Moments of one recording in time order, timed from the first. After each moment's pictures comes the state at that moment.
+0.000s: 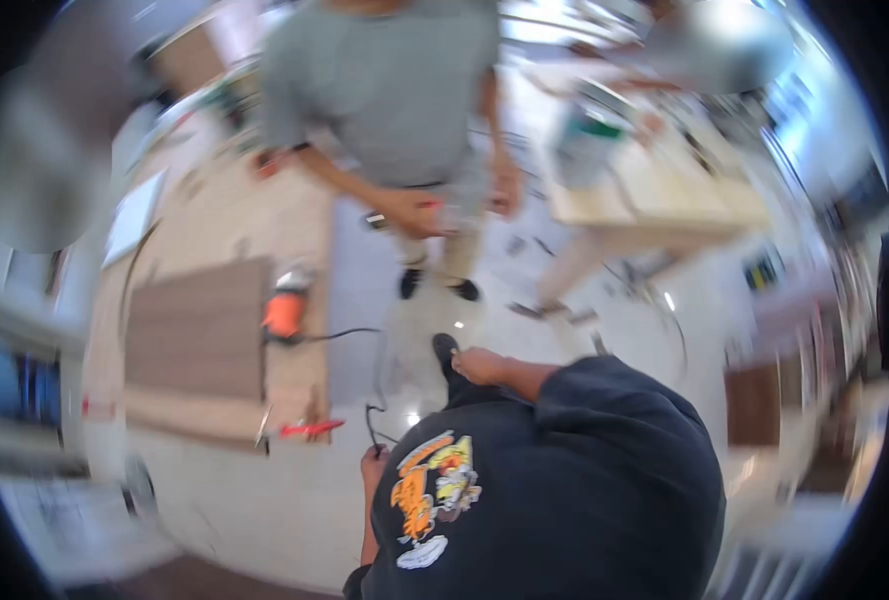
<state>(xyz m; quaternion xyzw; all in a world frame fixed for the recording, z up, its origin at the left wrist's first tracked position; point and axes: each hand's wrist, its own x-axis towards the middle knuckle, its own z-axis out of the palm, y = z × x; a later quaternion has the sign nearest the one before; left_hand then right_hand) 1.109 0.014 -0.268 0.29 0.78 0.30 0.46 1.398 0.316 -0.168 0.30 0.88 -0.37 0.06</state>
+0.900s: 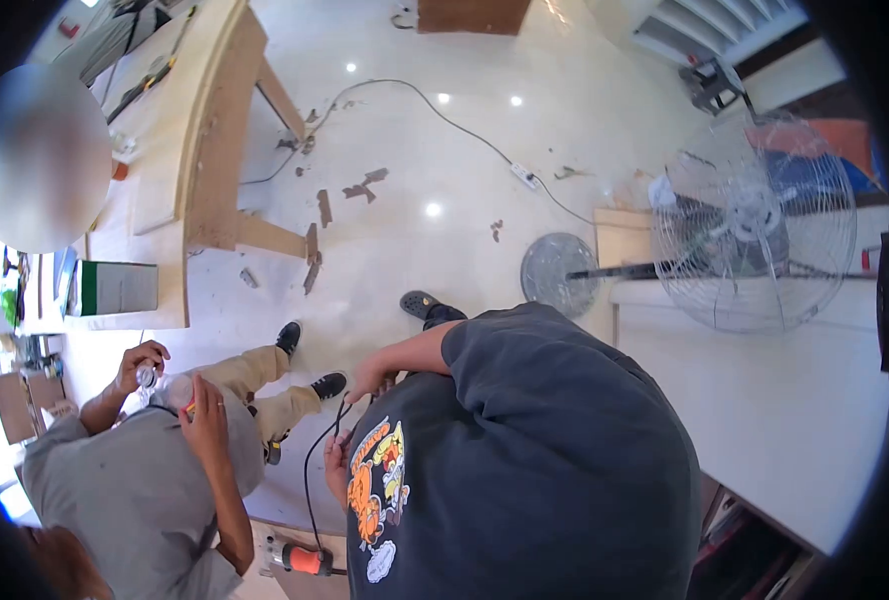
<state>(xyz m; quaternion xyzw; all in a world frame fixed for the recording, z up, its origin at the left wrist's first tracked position) 1.233 0.257 -0.091 0.25 0.44 0.15 0.85 1.511 0.181 -0.122 0.57 0.26 -0.75 -0.22</state>
